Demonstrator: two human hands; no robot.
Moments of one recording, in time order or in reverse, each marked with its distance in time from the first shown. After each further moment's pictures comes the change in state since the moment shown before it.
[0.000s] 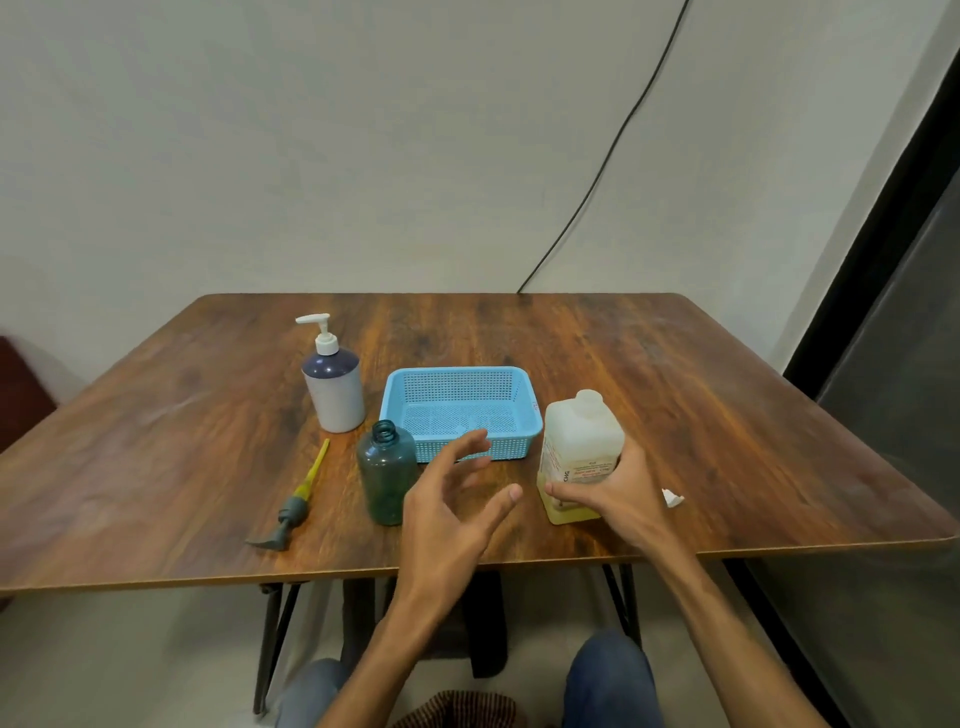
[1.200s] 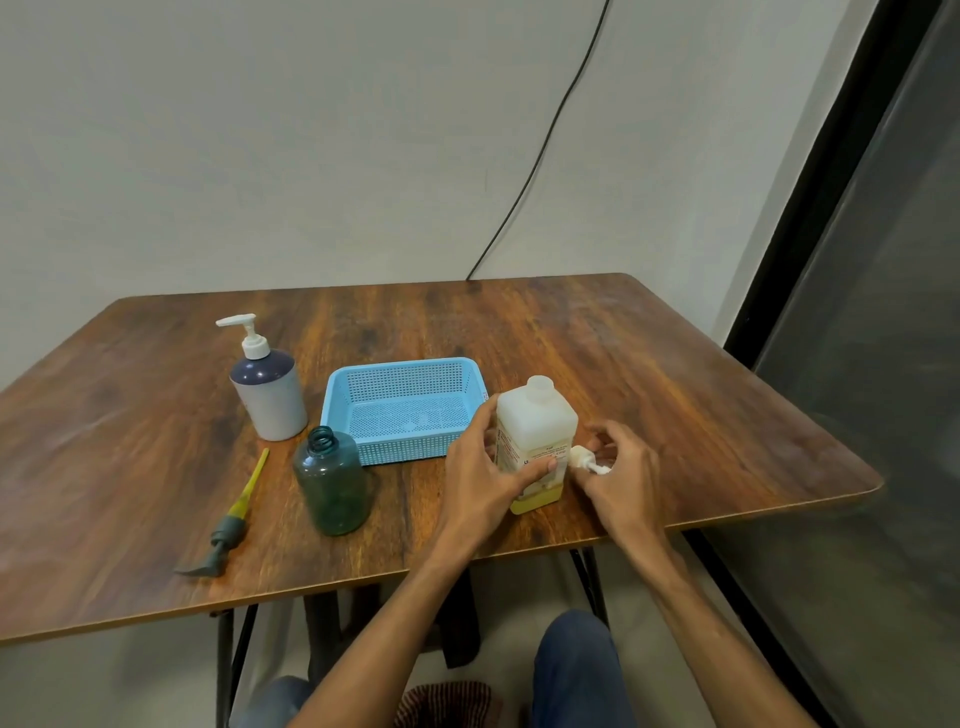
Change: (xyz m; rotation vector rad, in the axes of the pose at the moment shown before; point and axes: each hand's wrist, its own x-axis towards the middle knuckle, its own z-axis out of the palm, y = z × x) left_hand 0.053 -0.027 0.086 0.117 -0.141 0.012; right_hand -0.002 0.032 -0.032 -0.424 0.331 -0.075
